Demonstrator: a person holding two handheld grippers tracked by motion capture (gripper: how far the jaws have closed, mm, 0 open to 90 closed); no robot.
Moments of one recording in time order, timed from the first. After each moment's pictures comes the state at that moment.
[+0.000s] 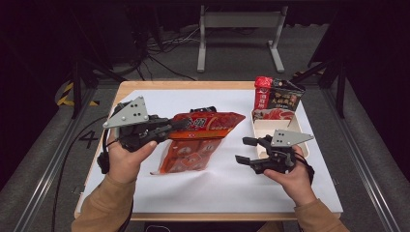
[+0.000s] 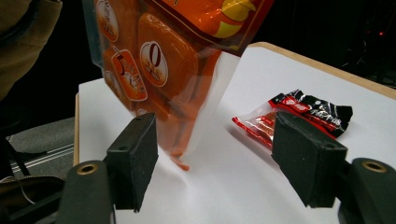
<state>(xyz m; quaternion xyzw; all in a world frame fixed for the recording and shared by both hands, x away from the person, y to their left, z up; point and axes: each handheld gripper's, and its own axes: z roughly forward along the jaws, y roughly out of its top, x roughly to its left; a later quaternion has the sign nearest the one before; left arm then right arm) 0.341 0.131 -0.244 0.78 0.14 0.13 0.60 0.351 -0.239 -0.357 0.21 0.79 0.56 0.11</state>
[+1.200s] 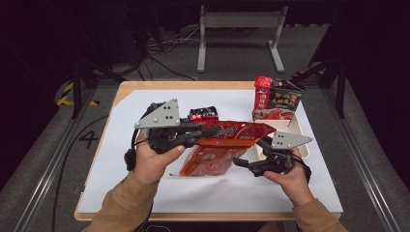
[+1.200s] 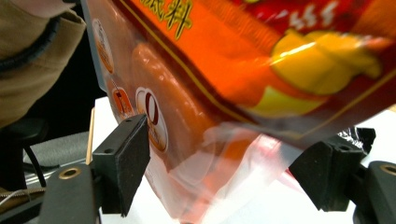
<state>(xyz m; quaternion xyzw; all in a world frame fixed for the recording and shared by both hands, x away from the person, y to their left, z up) 0.338 0.080 -0.241 0.78 0.08 0.08 0.61 0.353 -0.237 -0.367 0.18 0.76 0.61 0.10</state>
